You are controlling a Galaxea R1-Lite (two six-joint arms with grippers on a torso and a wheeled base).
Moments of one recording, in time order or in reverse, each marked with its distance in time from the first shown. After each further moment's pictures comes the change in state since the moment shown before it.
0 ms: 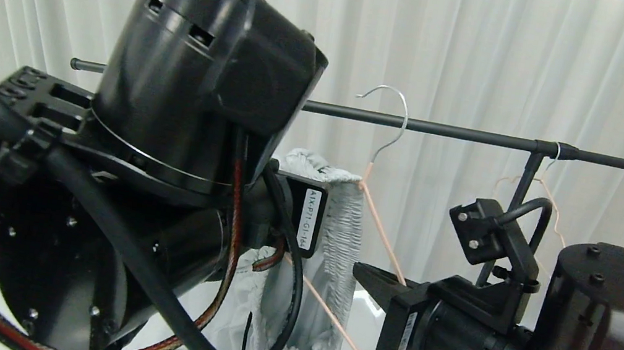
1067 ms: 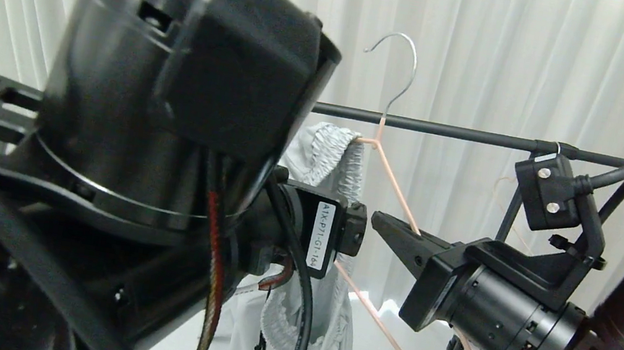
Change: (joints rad) left arm -0.070 -0.021 0.013 -0.010 0.013 -0.002; right arm -0.007 -0.042 0.000 -0.184 0.001 -0.075
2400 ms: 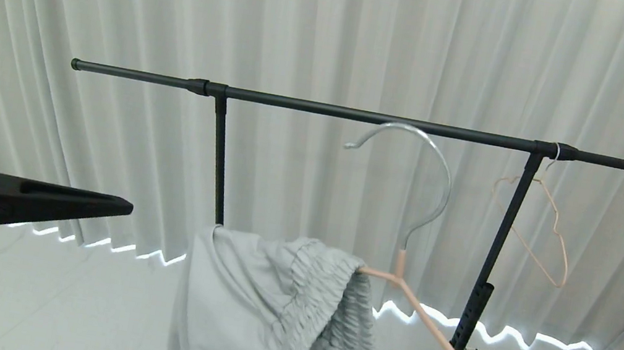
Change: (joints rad) left arm 0.193 -0.597 0.437 -0.011 -0.719 0.651; right arm 0.228 -0.272 0.400 -0.132 0.043 -0.139
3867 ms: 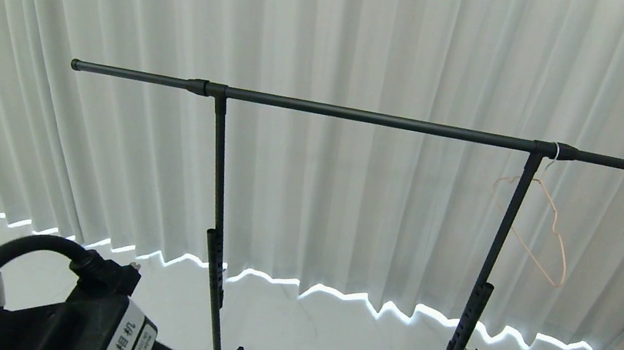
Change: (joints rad) left arm -0.020 0.208 0.139 -0.069 -0.414 0.005; right arm 0.243 -0.045 0.100 -0.001 0.007 -0.036
